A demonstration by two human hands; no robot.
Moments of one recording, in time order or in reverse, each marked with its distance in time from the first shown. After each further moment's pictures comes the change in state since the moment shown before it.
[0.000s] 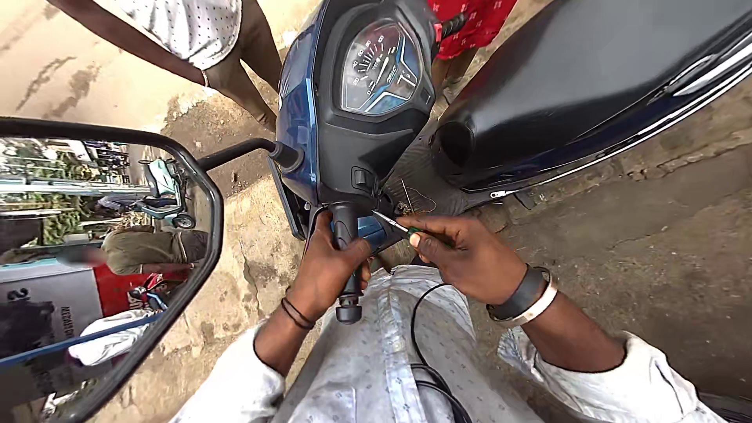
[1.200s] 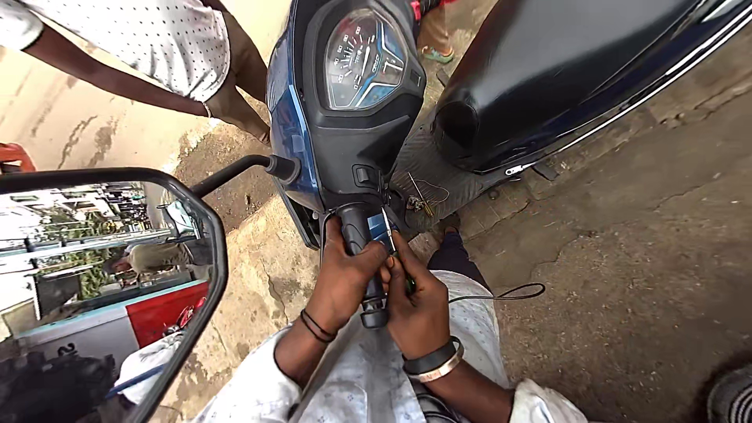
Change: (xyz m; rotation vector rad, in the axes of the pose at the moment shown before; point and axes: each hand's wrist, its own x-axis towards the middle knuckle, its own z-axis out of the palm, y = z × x) left_hand 0.003 -0.009 -0.002 0.025 -0.048 0.061; right_hand -0.013 0.016 0.155 0.258 0.714 -0.016
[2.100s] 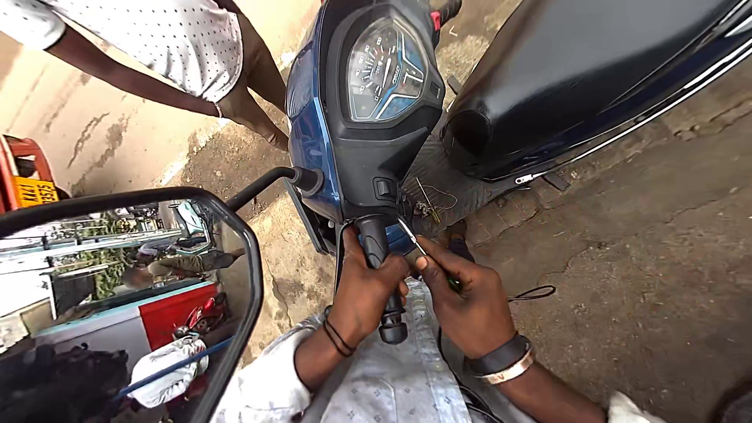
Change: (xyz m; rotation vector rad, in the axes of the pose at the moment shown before) left_hand 0.005 0.004 0.002 -0.062 0.015 -0.059; right_hand 0.040 -0.014 -0.045 -0.237 -0.169 -0.048
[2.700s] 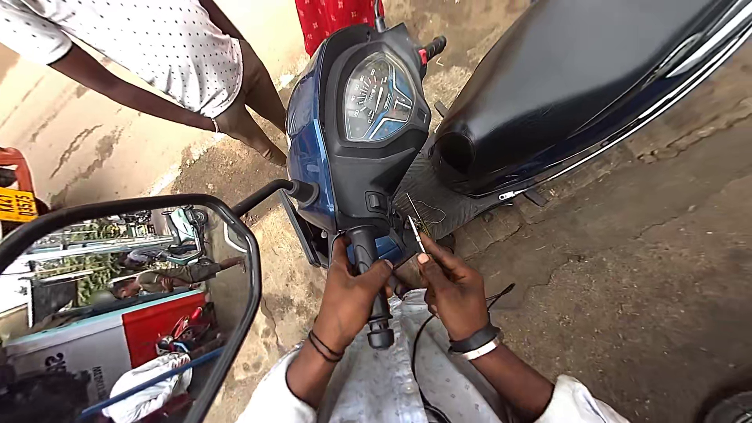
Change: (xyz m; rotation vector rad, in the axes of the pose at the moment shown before) left_hand -0.001 -0.005 -0.003 0.030 0.053 0.029; right_hand 0.007 0.030 0.007 0.518 0.049 0.275
